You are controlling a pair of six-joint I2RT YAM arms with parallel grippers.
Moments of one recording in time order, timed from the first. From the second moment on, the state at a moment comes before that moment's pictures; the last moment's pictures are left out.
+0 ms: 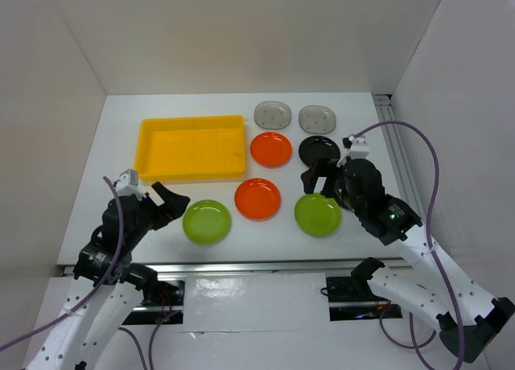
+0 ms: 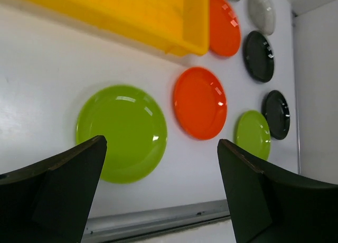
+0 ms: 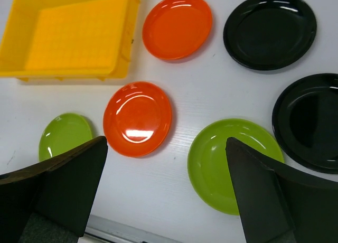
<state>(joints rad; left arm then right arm) -0.30 0.42 0.67 -0.66 -0.05 -0.73 0.60 0.79 0.88 -0.52 0.28 0.49</state>
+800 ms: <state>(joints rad) -0.31 0.68 0.24 -0.39 -0.10 -0.98 0.60 0.78 0.79 -0.46 0.11 0.49</state>
